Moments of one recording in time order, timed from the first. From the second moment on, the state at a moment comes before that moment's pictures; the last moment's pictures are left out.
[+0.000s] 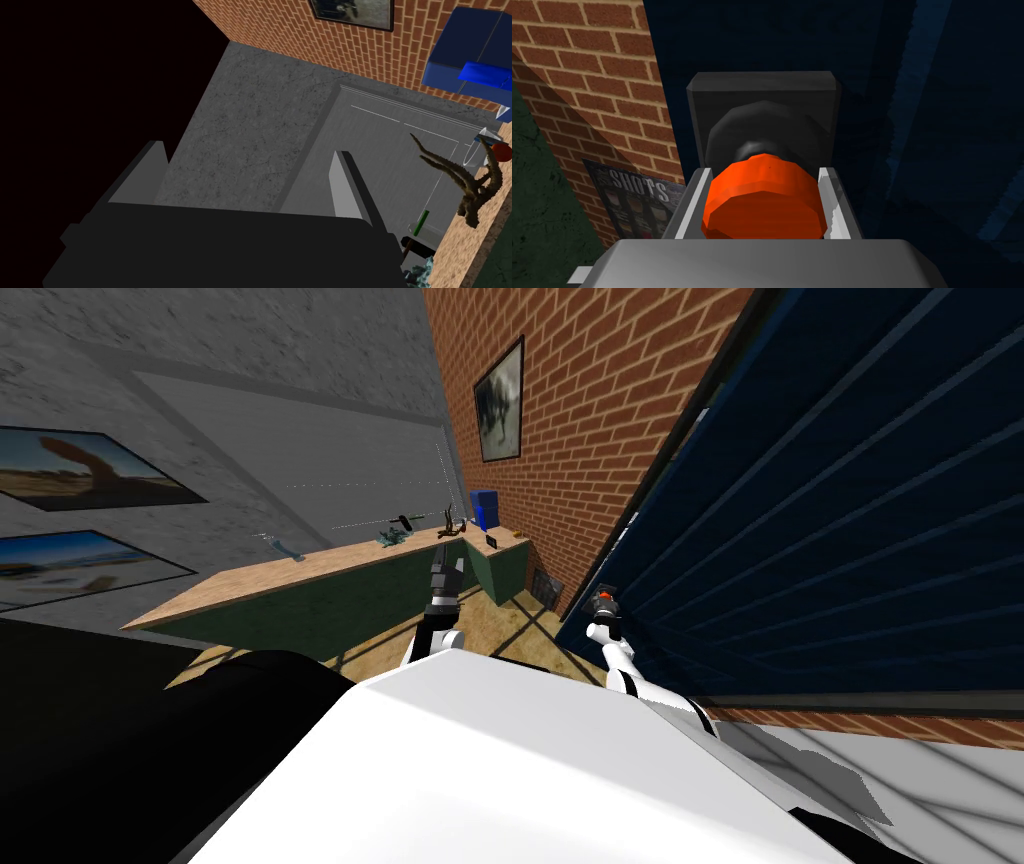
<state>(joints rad) -0.44 -0.23 -0.31 -0.60 -0.21 -0.49 -1.48</state>
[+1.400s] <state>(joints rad) -0.43 -0.26 -0.16 -0.61 -0.15 -0.49 -1.64</state>
